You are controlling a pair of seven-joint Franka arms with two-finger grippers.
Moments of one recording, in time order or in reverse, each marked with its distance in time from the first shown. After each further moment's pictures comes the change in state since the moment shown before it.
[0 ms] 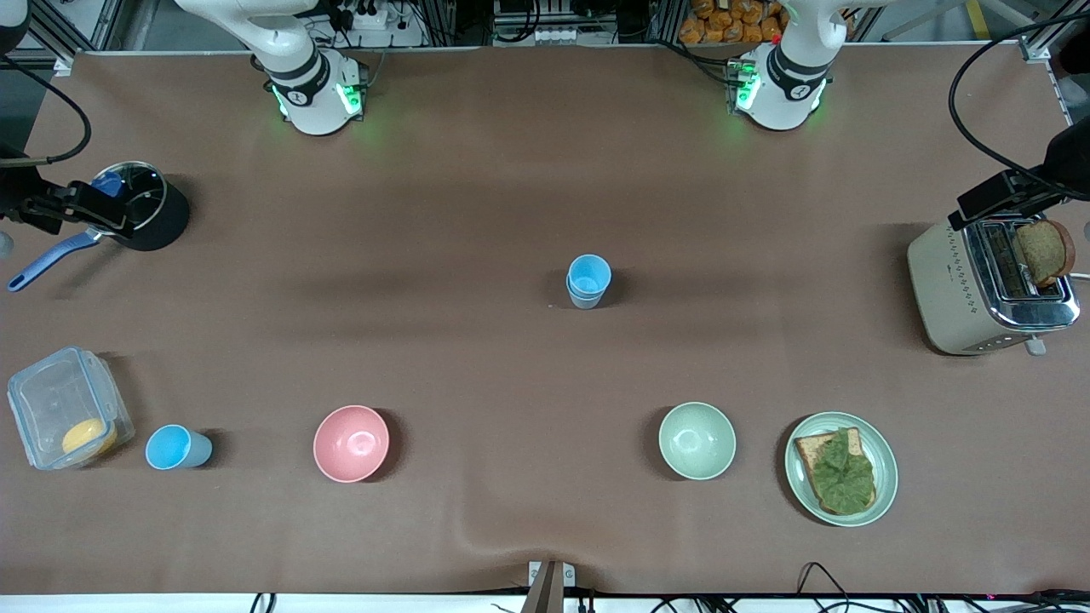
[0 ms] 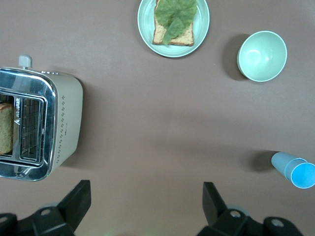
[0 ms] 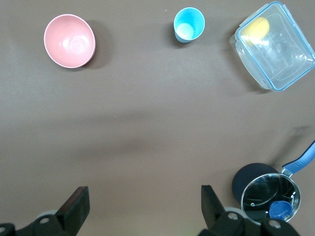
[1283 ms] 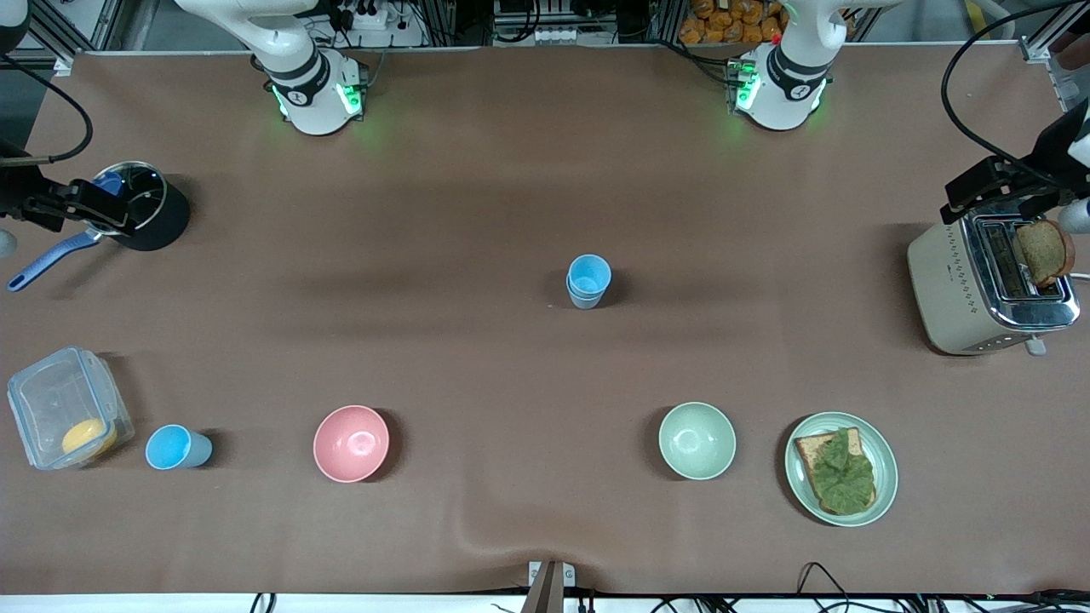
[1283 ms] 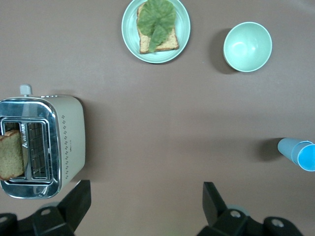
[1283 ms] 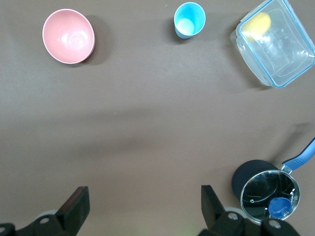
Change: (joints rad) left arm -0.019 0.000 -0.049 0.039 0.041 -0.009 0.099; right arm 0.000 0.000 0.000 0.000 0.000 -0.016 -0.002
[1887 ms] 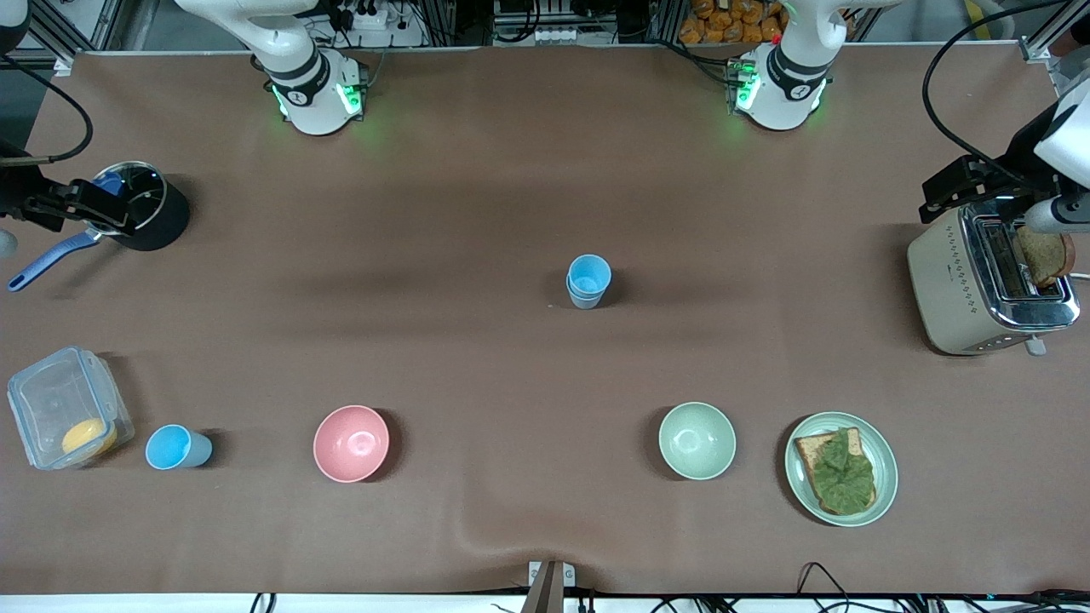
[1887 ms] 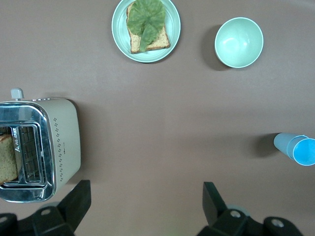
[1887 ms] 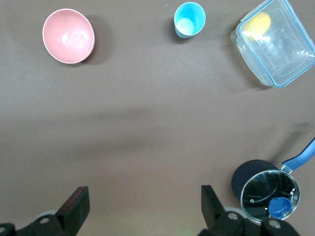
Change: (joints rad) left arm 0.001 0.004 -0.026 0.000 0.000 0.000 0.000; right arm 0.000 0.000 0.000 0.000 0.000 -0.001 0.000
